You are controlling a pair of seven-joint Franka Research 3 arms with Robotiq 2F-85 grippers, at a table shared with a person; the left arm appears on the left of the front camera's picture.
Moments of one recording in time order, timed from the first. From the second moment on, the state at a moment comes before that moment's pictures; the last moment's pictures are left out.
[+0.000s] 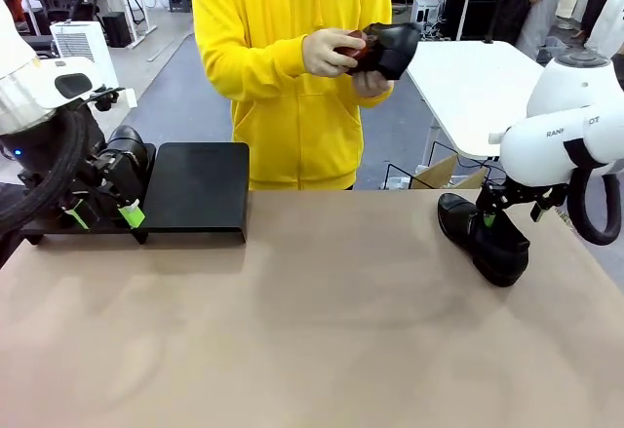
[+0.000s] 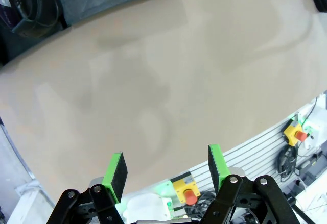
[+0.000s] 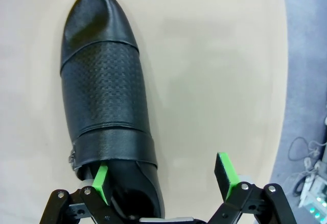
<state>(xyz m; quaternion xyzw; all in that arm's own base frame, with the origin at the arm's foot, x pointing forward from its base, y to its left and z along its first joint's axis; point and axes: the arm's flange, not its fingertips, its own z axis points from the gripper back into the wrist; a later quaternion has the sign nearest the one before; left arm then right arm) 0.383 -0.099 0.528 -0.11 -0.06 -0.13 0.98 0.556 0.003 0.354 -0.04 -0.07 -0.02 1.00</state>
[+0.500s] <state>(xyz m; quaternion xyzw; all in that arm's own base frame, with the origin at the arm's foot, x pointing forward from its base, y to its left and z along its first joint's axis) 0.383 -0.099 0.528 -0.11 -0.06 -0.13 0.98 0.562 -0.027 0.356 -0.01 -0.04 0.00 1.00</state>
